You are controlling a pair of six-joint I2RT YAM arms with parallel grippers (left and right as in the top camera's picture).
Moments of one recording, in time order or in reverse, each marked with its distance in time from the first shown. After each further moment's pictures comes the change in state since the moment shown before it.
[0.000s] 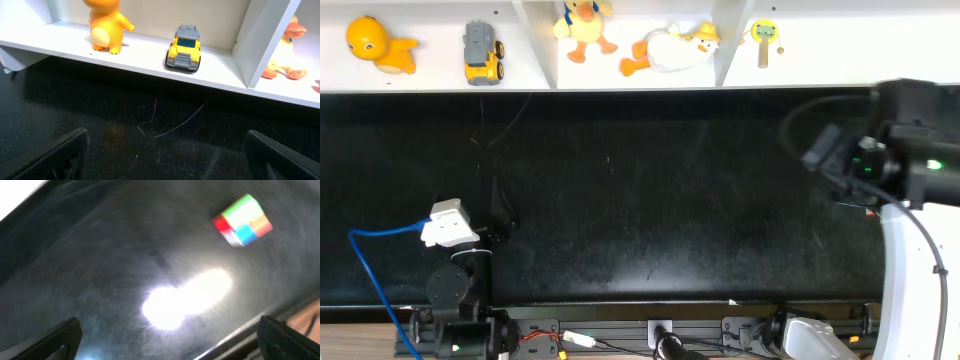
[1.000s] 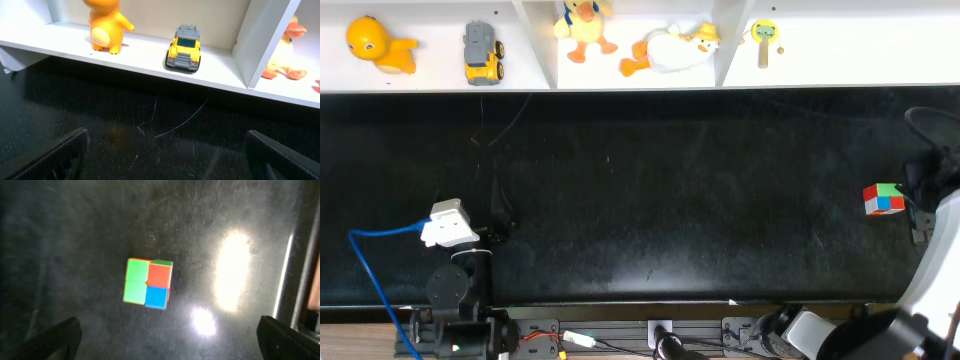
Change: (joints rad) left arm 0.000 0.000 0.000 0.000 0.000 0.000; right arm -0.453 0.169 -0.184 0.346 0.038 0.305
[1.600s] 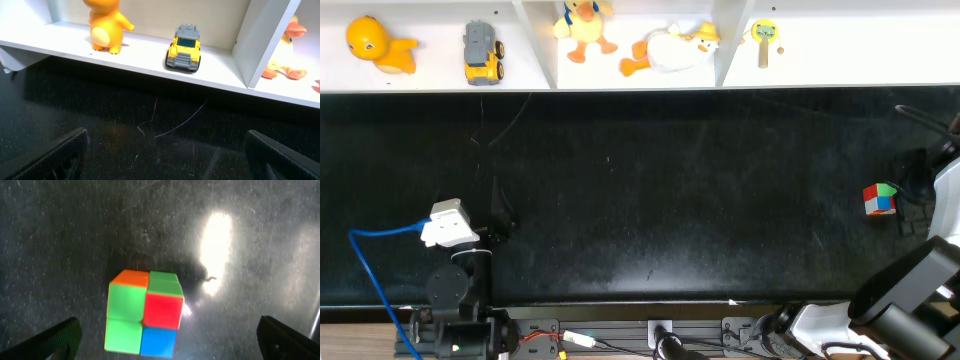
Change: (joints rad) left arm 0.000 0.000 0.000 0.000 0.000 0.000; right arm 0.000 0.227 -0.005 0.095 0.010 -0.016
